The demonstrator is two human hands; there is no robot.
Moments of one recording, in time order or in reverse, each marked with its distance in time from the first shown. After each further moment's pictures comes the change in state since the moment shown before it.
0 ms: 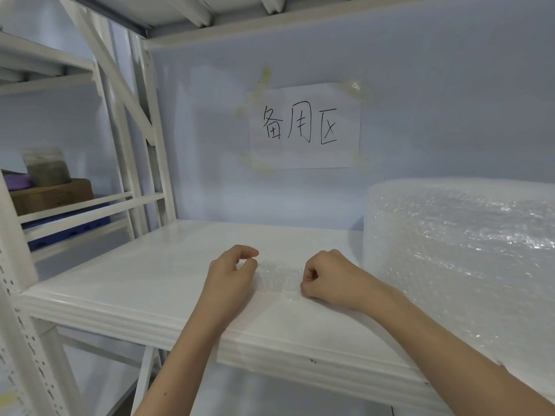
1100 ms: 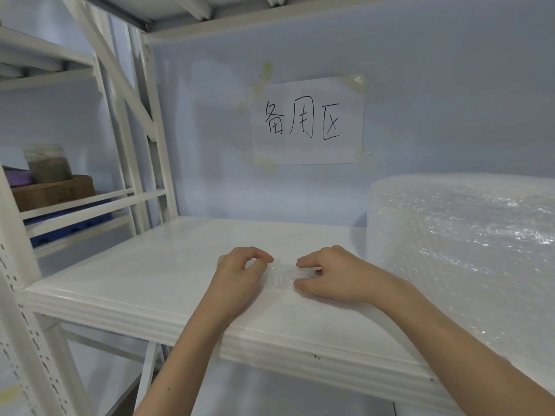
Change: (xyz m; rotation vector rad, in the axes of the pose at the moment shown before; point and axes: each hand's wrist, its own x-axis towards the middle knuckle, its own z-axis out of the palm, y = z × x) left_hand 0.000 -0.001 0.001 0.003 -0.136 0.046; right_hand -0.004 -0.004 -0.005 -0.025 -0.063 -0.091
